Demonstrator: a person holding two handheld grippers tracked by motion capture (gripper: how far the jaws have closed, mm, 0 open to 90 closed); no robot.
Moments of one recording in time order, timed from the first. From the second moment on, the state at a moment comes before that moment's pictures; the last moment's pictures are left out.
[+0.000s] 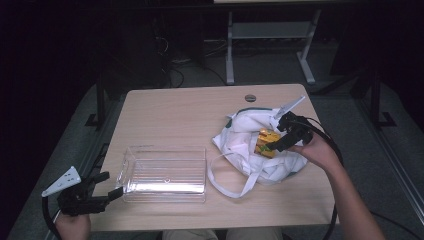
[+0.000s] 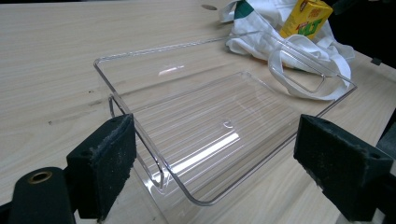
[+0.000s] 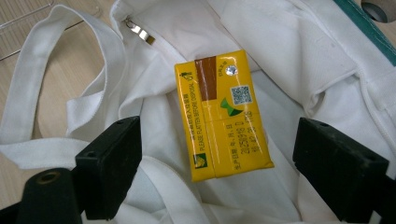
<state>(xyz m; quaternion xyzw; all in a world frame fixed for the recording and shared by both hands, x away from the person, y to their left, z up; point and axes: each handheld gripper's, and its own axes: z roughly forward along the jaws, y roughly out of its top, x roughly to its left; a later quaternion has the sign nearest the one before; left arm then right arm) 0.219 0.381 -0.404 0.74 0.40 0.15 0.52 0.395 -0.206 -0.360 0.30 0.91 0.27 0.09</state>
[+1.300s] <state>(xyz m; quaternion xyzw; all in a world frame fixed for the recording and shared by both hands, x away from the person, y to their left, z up) 0.219 0.382 -0.404 0.74 0.40 0.15 0.52 0.408 -0.191 -0.385 0.28 0.93 0.24 0.10</state>
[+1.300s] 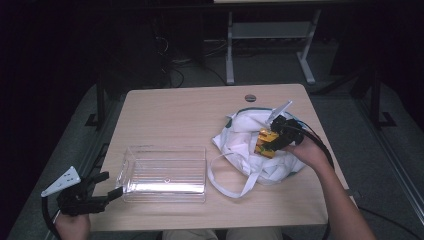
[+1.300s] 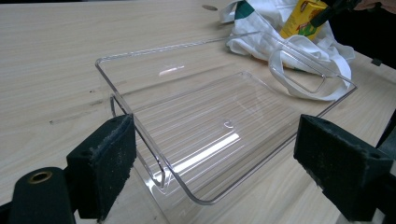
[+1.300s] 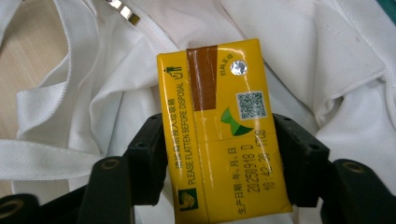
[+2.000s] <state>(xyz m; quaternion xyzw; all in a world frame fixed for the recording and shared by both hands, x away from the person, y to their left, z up) 0.219 0.382 -0.405 0.74 0.40 0.15 0.52 0.409 -0.191 -0.385 0.26 0.93 0.23 0.11</state>
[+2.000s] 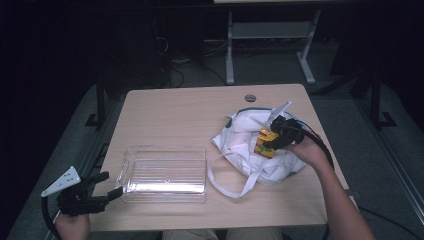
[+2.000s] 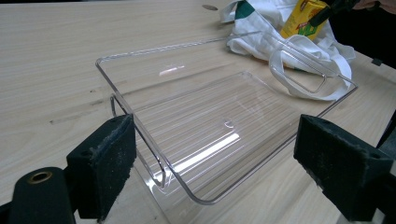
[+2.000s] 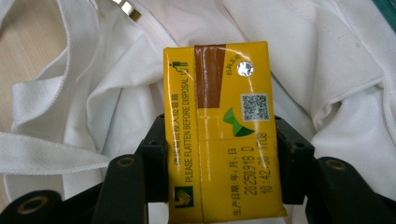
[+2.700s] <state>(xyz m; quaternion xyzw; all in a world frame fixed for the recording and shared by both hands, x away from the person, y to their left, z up) 0.219 0.383 -0.405 0.74 0.40 0.14 0.52 0.410 -0.189 -0.368 0.26 0.93 0.24 0.10</state>
